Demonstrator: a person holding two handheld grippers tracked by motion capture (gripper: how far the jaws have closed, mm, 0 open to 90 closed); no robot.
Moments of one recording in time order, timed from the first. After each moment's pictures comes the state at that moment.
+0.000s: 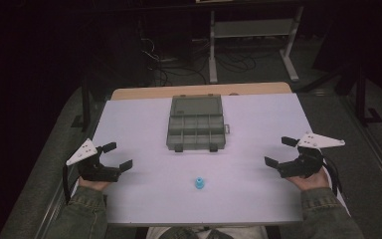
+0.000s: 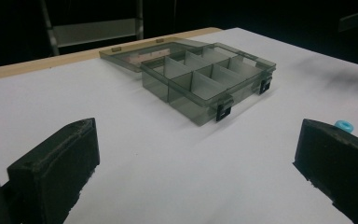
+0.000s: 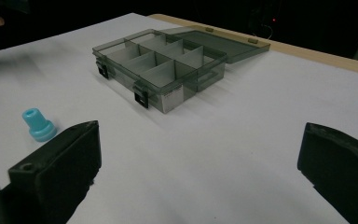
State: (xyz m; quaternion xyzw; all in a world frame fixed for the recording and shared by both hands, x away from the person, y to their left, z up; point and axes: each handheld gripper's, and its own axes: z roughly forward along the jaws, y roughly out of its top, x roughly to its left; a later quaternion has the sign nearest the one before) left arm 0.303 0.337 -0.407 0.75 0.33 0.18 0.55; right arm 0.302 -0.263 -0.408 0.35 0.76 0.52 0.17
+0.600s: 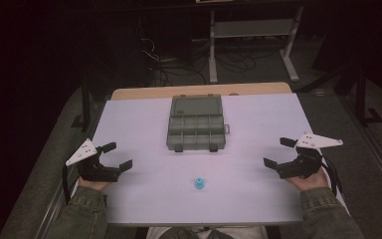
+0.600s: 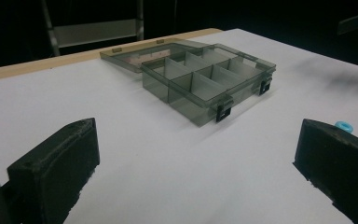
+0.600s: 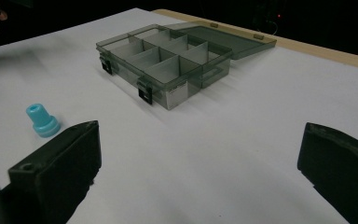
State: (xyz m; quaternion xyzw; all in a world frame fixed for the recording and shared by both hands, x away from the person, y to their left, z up) left arm 0.302 0.337 -0.407 0.75 0.33 0.18 0.55; right arm 0.303 -0.260 -0.409 0.34 0.77 0.52 0.16
